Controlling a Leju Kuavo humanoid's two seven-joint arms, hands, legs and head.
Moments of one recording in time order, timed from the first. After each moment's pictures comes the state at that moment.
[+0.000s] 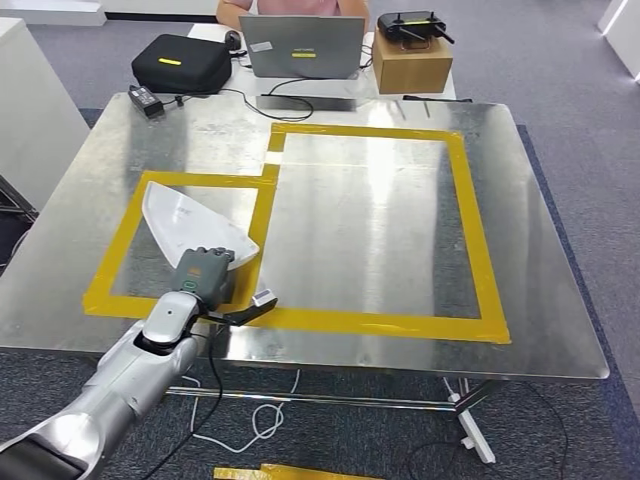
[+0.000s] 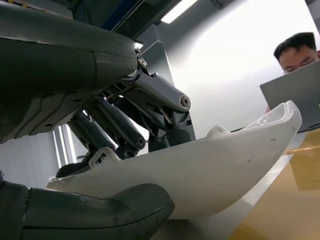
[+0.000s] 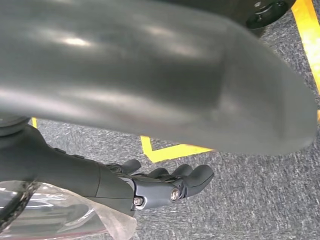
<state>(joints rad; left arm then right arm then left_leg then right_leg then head) -0.56 0.03 -0.52 -0.78 -1.42 0.23 0.25 0.04 0.10 0.86 0.01 -1.16 -0.24 -0.44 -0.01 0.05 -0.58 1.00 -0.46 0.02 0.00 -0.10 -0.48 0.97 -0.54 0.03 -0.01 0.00</state>
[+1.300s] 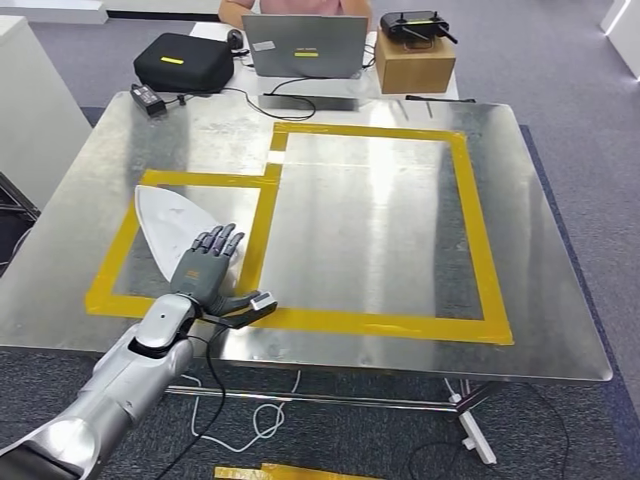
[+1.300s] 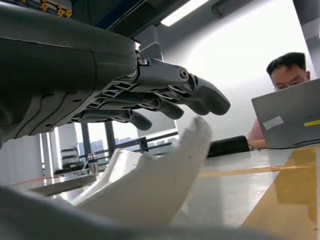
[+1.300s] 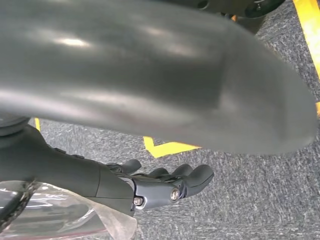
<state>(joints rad) -0.53 0.03 -0.50 -0.81 -1.39 0.29 0.14 0.03 0.08 0.86 0.01 -1.16 -0.24 -0.42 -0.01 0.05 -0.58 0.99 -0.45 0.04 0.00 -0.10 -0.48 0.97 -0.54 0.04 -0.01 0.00</state>
